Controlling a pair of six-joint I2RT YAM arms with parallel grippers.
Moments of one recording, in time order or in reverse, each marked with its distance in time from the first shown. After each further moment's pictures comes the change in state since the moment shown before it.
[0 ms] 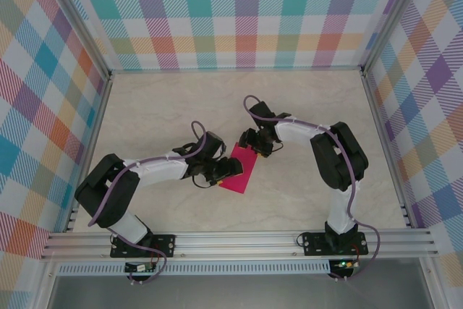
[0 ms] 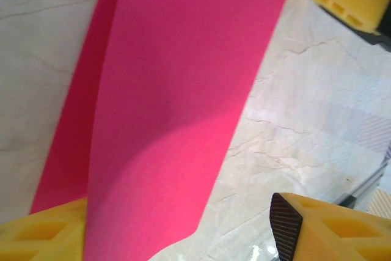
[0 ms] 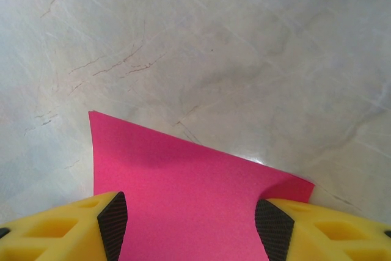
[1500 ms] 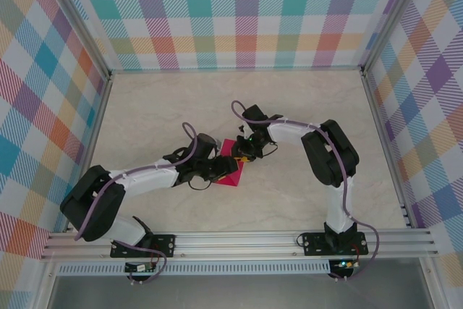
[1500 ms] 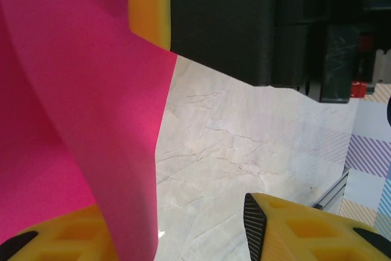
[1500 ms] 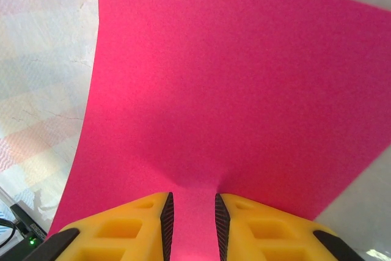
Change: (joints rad) left arm 0.000 -0.123 -0.101 0.131 -0.047 -0.055; right arm 0.035 0.061 0.039 -0.003 -0.279 -0.202
